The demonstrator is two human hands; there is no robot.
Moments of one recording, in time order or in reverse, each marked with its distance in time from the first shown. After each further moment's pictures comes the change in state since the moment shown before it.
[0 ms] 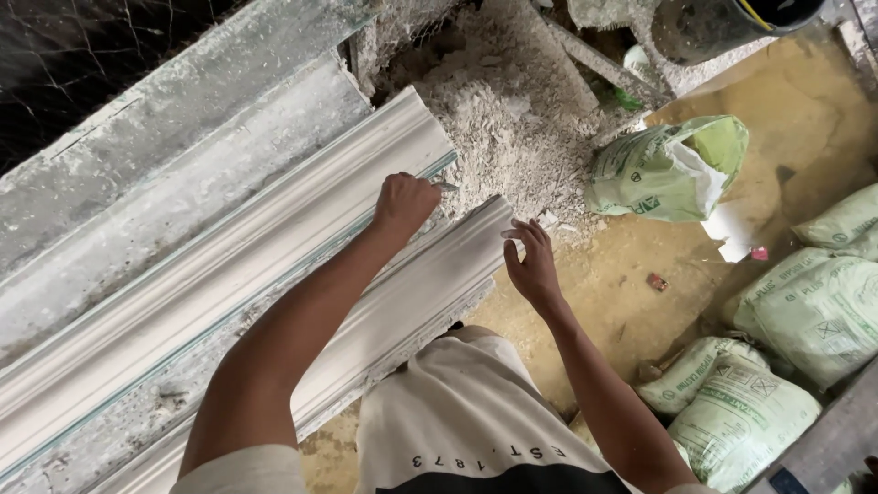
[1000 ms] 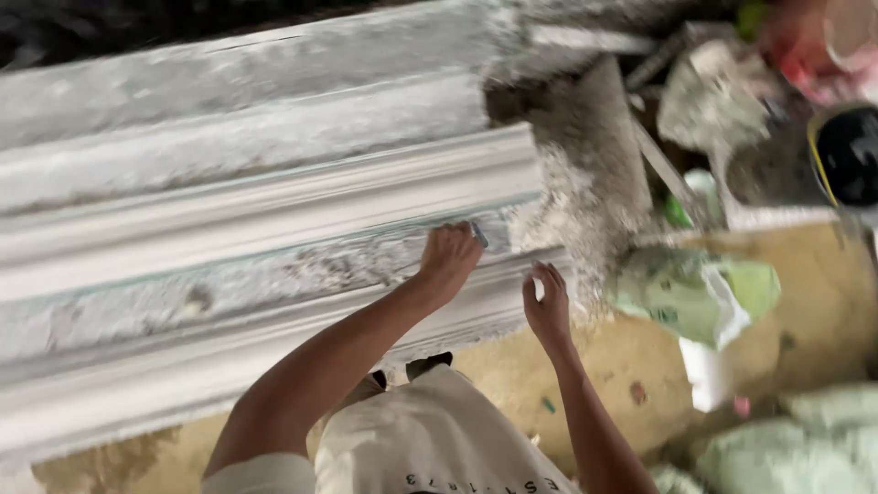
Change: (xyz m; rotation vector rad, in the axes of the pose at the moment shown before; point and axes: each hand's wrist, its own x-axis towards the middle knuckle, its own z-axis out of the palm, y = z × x) left_hand -0.115 0.025 -0.024 -0.233 -0.069 -0.295; right_hand 0.012 -0.001 0.048 0.021 0.036 -0.446
